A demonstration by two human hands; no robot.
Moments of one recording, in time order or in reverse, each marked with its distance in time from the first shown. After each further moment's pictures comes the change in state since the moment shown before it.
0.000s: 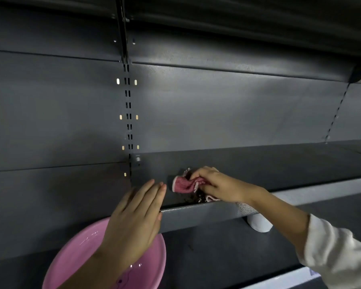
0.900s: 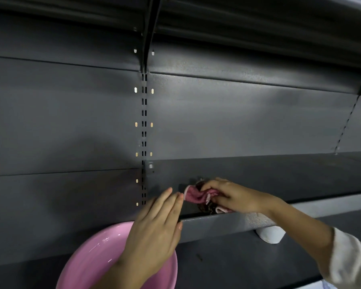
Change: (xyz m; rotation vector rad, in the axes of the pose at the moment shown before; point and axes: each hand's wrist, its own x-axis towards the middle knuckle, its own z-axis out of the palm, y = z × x) left_hand -0.004 -0.006 -0.001 -0.072 -0.040 -0.001; right_hand 0.005 -0.020 -0.001 -0.017 -0.091 0.050
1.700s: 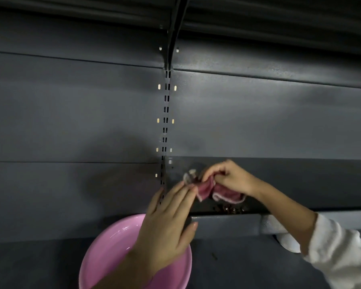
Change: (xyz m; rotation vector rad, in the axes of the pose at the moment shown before) left_hand -0.008 -0.008 -0.004 -0.066 0.105 -0.051; right_hand 0.048 -0.023 -0.006 0.283 0.164 -0.086
